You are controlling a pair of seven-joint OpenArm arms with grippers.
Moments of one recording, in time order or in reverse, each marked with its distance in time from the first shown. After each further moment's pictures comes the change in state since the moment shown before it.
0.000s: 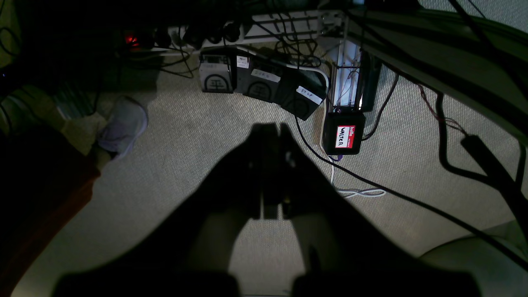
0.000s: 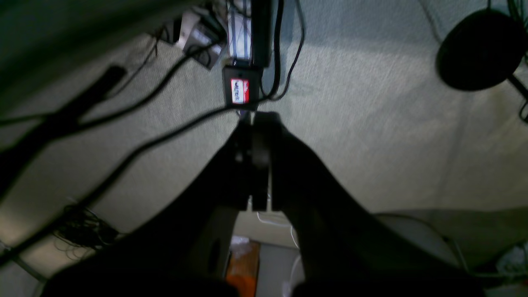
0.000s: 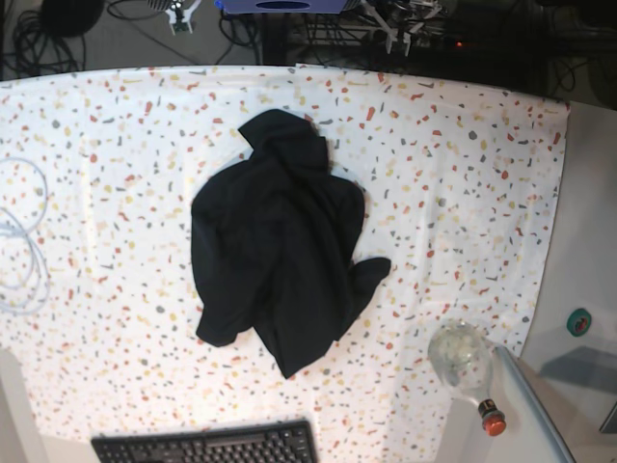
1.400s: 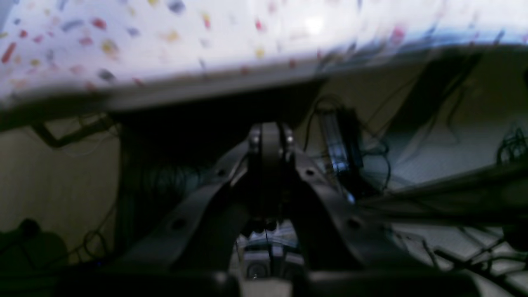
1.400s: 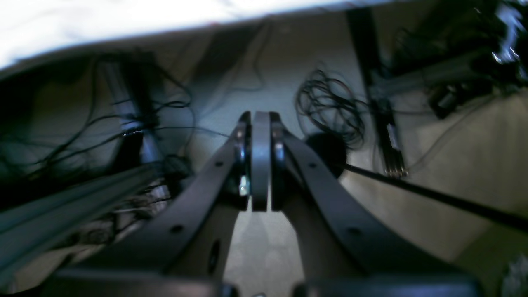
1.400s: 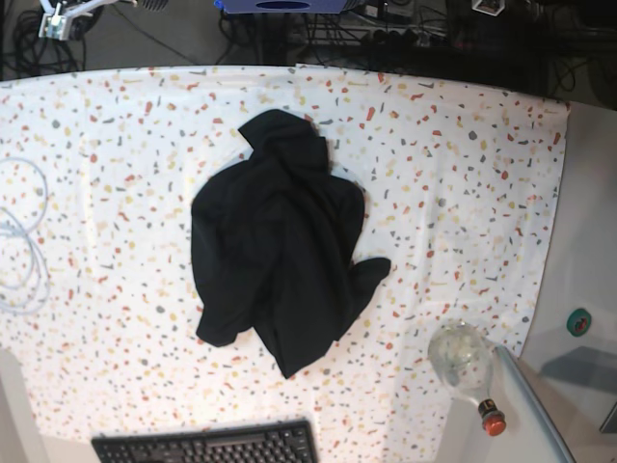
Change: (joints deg) left arm 45.3 -15.7 0.3 67.5 -13.2 -0.2 -31.3; right arm -38.1 -7.0 25.8 81.1 -0.2 0.4 -1.6
